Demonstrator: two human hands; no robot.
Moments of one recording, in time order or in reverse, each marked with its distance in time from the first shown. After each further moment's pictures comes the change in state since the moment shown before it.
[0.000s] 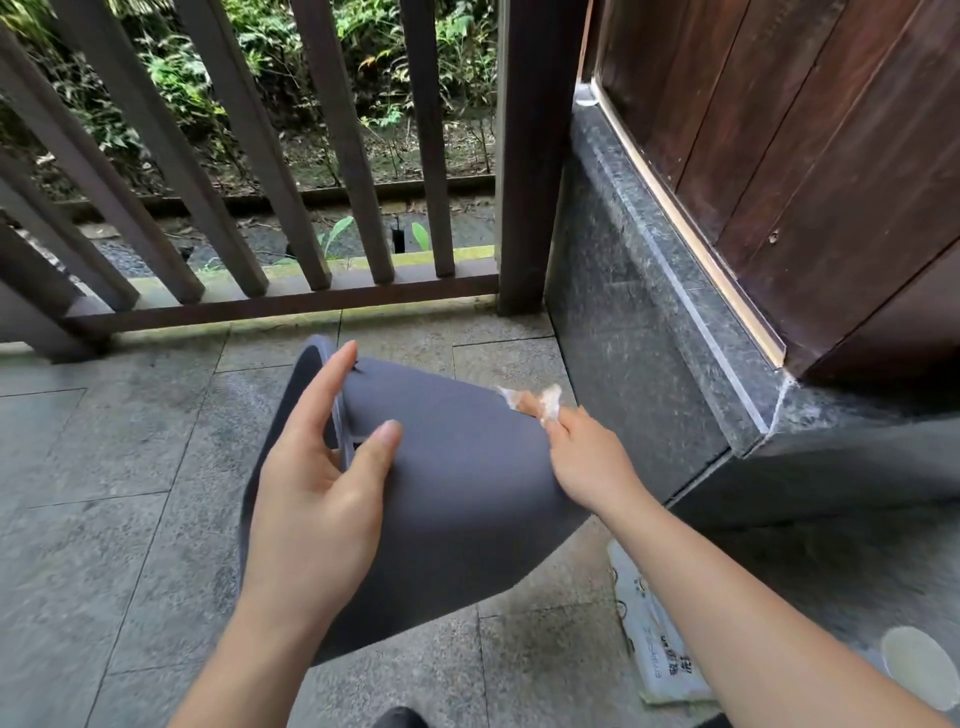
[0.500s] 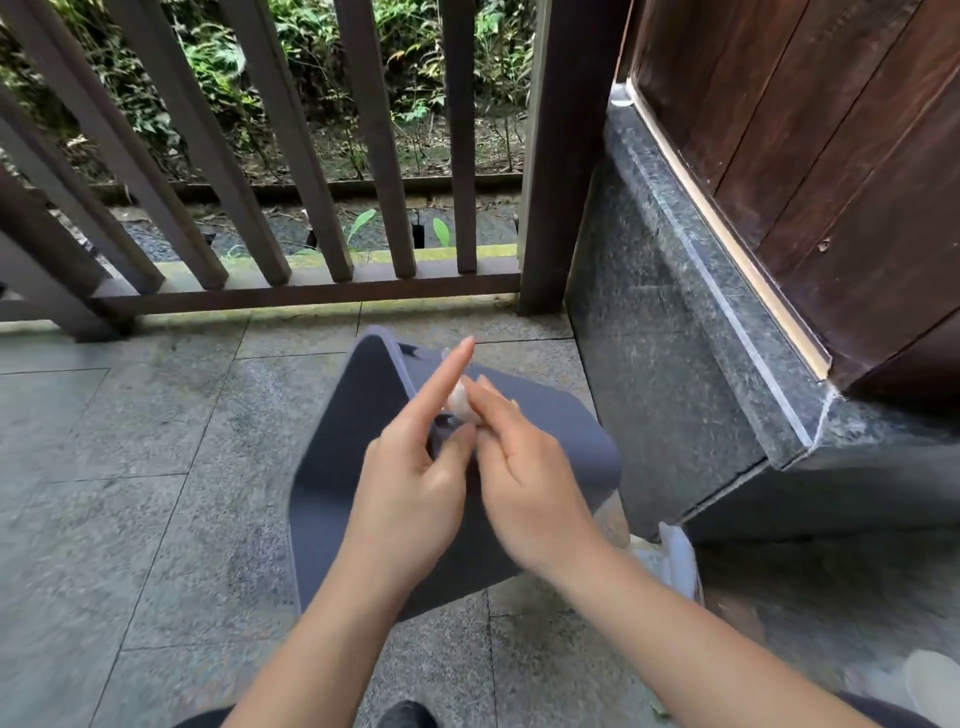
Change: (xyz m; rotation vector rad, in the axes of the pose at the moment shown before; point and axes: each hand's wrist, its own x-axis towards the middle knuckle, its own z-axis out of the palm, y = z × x) left_hand 0.009 -0.005 0.021 0.070 -0.242 -0.008; right_hand -0.066 -0.079 0.031 0.278 0.070 -0.543
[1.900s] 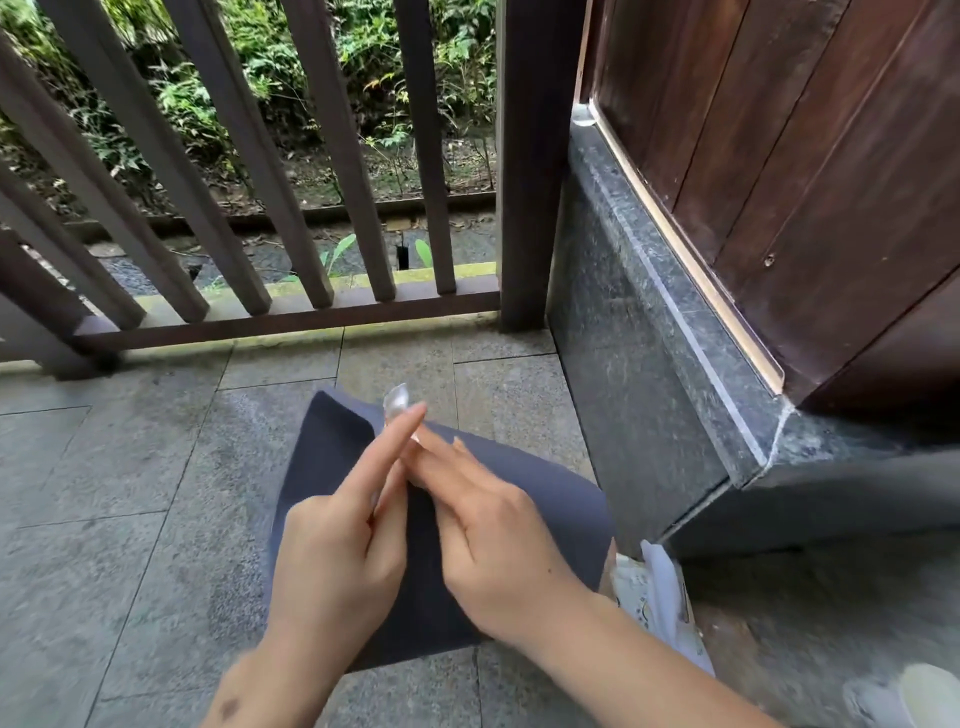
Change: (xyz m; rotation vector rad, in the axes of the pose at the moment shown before) left_hand -0.015 -0.006 -0.002 0.462 0.182 0.241; right_hand -0.014 0.004 -0.016 0.012 -0.093 -0.273
